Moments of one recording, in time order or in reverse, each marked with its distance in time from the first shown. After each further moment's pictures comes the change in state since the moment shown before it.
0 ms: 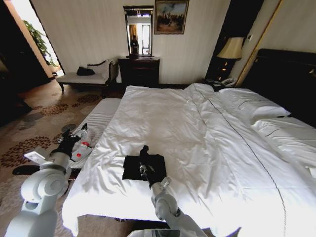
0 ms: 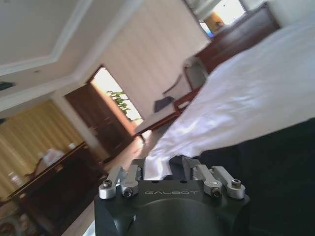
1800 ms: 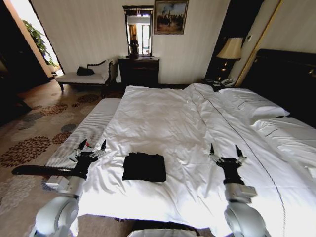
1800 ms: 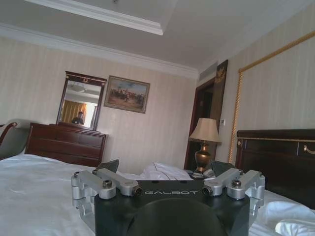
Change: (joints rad) left arm 0.366 -0.085 0.136 -0.140 0.374 -0.318 0.308; right arm -0.539 -0.051 0.899 0.576 -0.536 -0.070 0.170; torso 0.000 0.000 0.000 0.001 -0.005
